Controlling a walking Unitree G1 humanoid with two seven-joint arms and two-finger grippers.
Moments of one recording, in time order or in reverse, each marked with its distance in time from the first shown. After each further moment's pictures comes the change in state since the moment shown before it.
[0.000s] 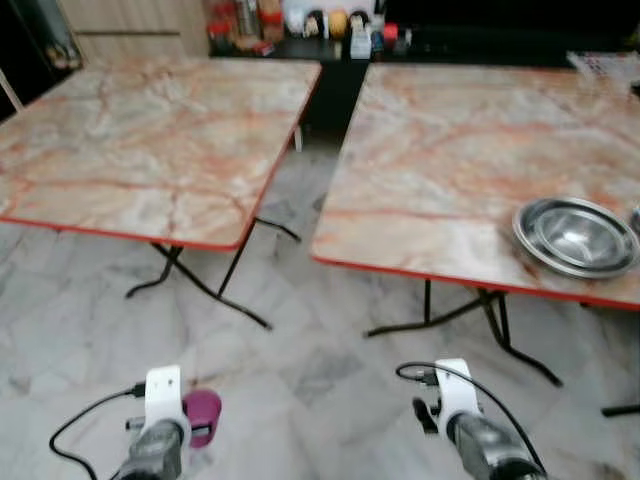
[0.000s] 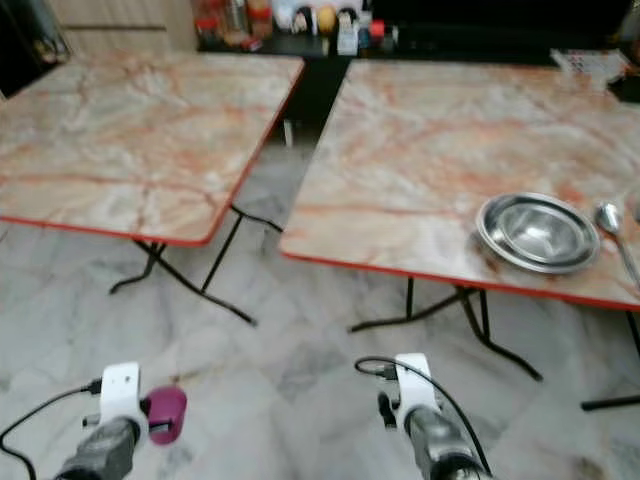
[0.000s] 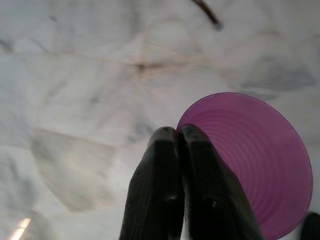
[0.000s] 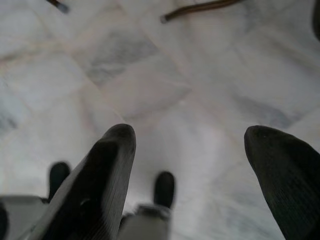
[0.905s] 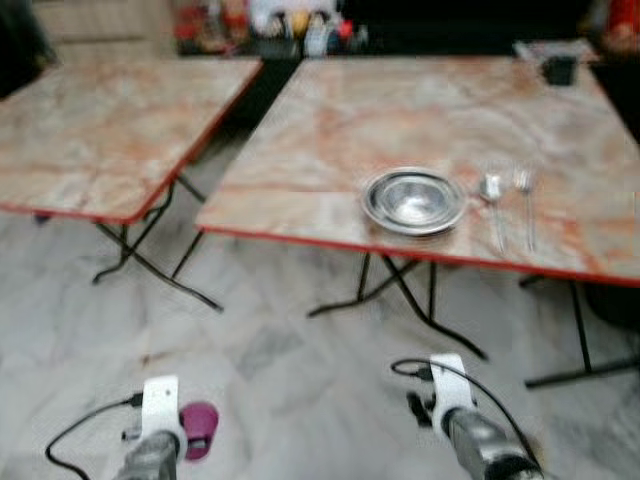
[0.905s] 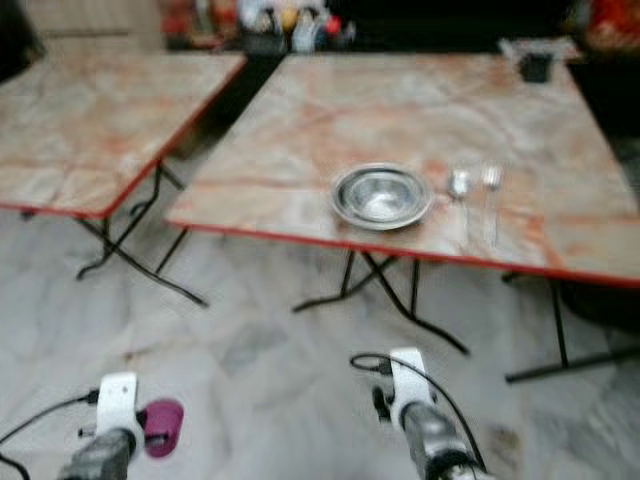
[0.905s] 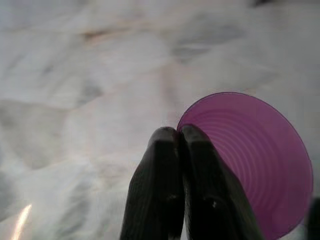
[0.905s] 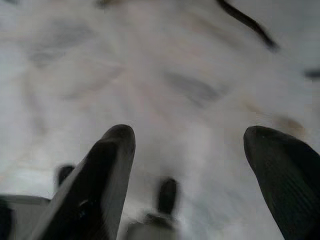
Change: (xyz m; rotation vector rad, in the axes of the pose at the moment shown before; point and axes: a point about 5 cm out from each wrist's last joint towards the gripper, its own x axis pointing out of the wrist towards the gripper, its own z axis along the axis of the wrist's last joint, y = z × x) left arm -0.001 -0.002 -0.008 0.014 0.030 -0.021; right arm 0.000 -0.004 0.007 -0.002 -0.031 -0.007
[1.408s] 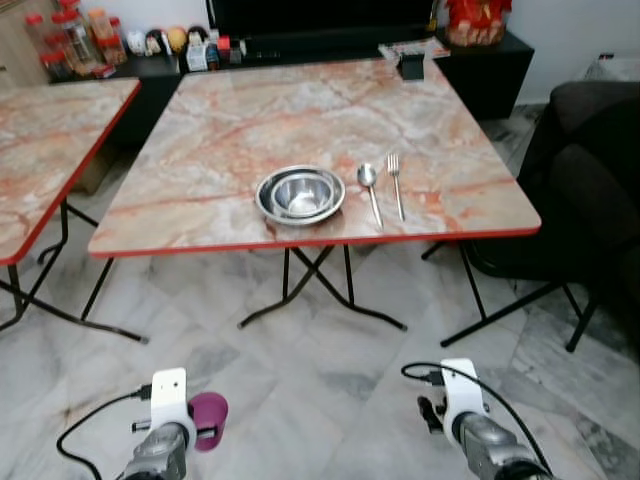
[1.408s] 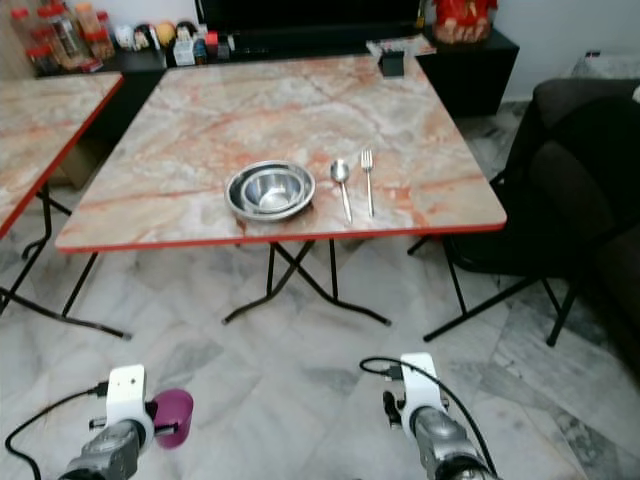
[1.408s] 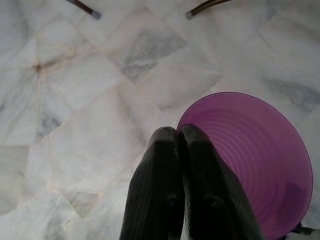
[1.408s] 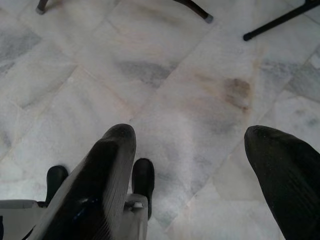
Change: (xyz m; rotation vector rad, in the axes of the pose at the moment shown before) left arm 0.002 0.009 0.009 -0.022 -0.024 0.026; right arm 0.001 0.006 0.001 0.003 -0.007 0.016
